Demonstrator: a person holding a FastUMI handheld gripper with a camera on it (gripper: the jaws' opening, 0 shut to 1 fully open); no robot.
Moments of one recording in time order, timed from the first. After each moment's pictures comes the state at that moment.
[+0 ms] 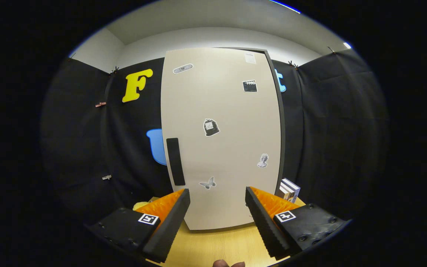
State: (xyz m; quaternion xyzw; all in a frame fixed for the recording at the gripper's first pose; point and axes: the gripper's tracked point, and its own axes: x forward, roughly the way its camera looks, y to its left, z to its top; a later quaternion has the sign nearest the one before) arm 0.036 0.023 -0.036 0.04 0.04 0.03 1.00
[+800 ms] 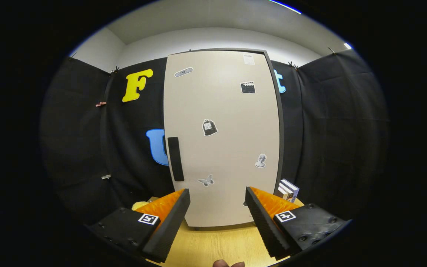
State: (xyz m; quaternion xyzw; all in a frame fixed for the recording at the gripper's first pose) arm 0.035 0.018 -0.035 0.03 0.04 0.03 1.00
